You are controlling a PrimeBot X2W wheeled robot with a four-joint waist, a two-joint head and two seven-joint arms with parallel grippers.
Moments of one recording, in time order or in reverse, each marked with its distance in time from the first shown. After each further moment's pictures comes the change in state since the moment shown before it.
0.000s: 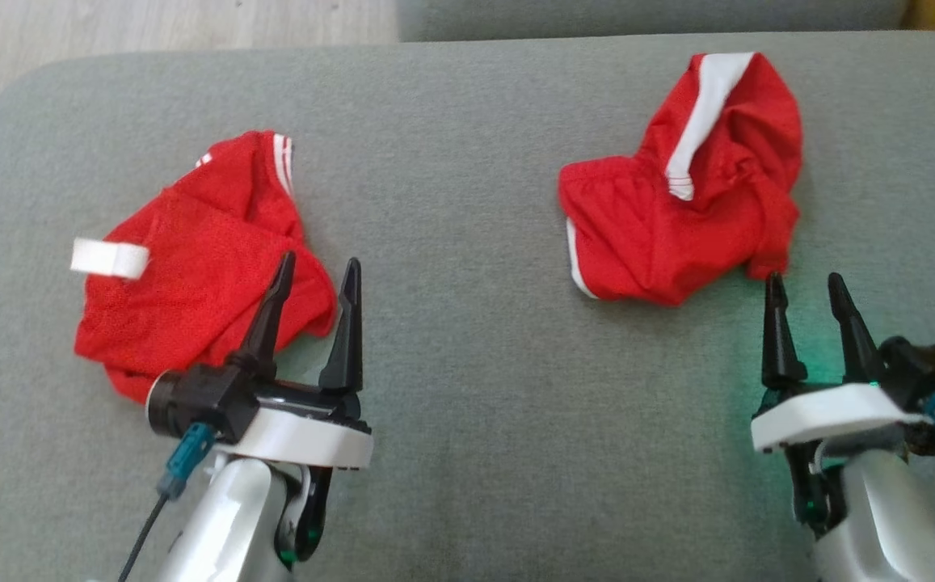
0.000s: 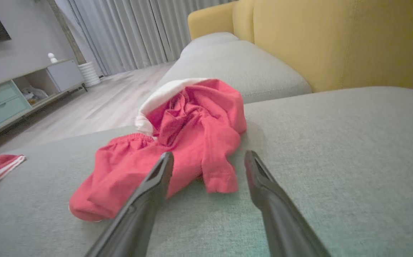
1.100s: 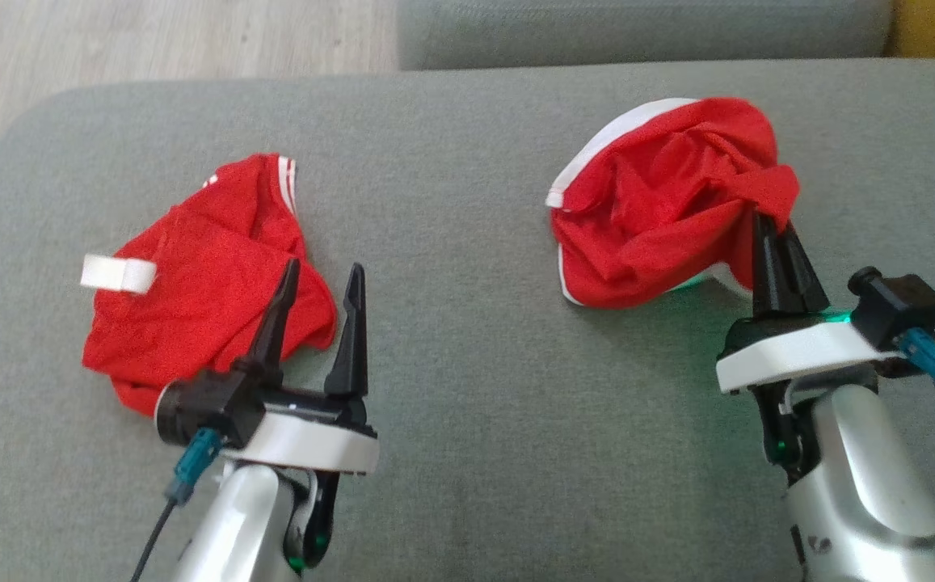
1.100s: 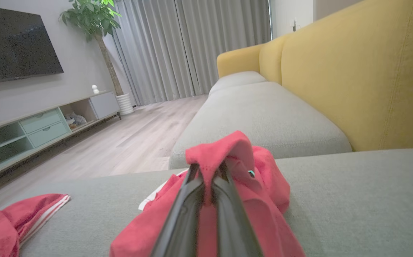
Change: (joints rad) left arm 0.003 -0.043 0.035 0.021 0.026 -0.018 0.000; right arm -0.146 -0.003 0.091 0.024 0.027 0.000 0.000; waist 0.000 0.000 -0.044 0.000
